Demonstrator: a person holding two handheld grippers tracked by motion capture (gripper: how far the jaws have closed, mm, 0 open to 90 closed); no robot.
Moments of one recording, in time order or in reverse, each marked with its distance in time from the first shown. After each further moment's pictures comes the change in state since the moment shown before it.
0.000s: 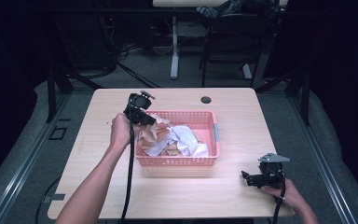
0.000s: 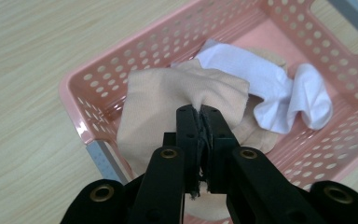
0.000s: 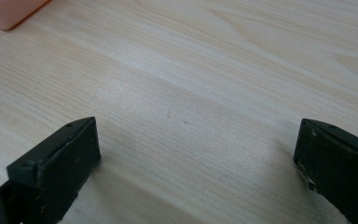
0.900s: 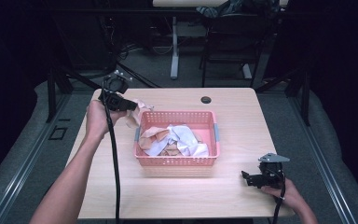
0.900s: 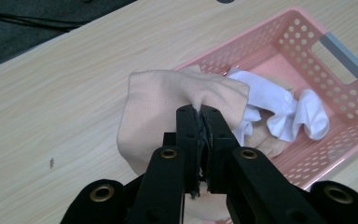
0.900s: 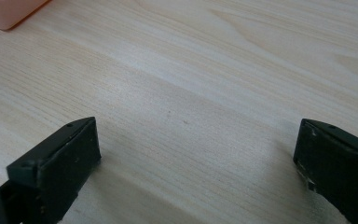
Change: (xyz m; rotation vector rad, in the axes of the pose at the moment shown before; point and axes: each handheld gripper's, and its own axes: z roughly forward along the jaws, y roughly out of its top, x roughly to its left) left arm 0.033 -0.001 -0.076 -0.082 0.071 -0.040; right arm 0.000 0.000 0.000 -0.002 0.001 -0.001
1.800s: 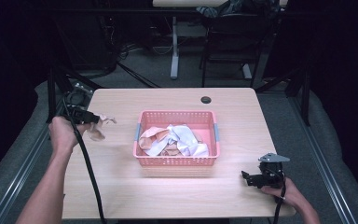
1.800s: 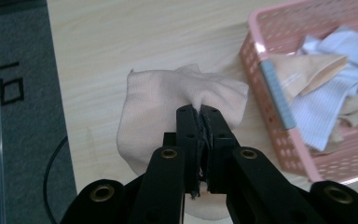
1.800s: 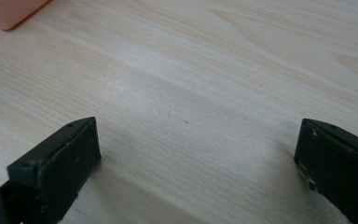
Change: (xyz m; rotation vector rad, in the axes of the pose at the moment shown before) left arm 0.069 -0.078 -0.010 0.130 0.166 -0.252; right arm 0.000 0.000 0.000 0.005 0.005 0.002
